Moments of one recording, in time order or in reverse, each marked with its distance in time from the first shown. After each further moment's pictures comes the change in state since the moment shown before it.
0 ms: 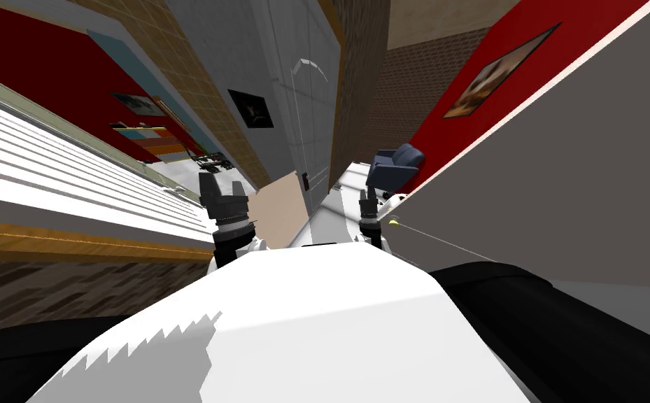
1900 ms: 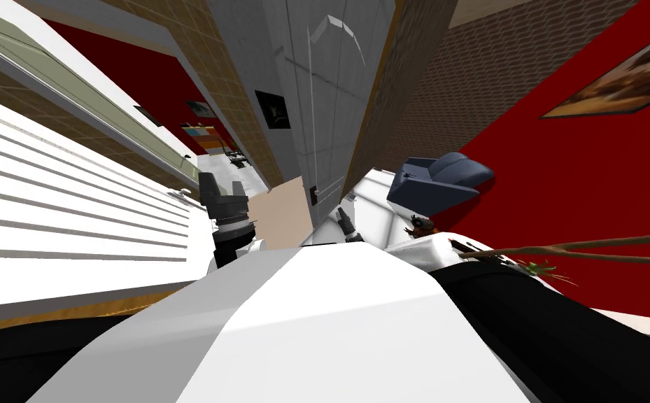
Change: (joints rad) arm 0.107 -0.131 0.224 0.217 0.311 -0.014 -0.352
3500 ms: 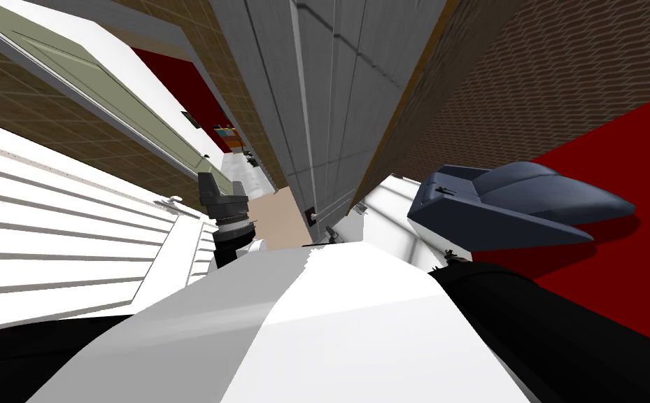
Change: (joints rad) arm 0.078 -0.081 0.156 0.146 0.214 -0.007 -0.251
